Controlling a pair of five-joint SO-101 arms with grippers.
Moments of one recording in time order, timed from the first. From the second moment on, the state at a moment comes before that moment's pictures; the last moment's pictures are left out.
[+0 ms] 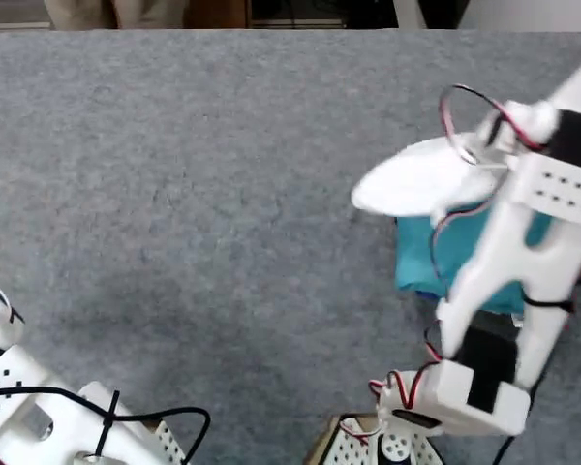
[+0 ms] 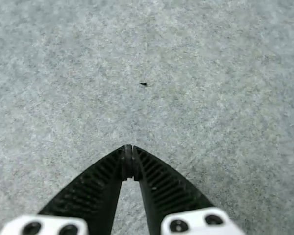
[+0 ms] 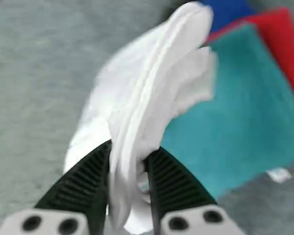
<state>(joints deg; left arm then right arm) -55.9 -62.8 56.9 65.4 -16.7 19.7 -2.4 -25.3 101.5 -29.0</state>
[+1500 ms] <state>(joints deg) -42.2 -62.9 56.9 65.4 -19.8 16.4 -38.5 -7.3 101.5 -3.9</state>
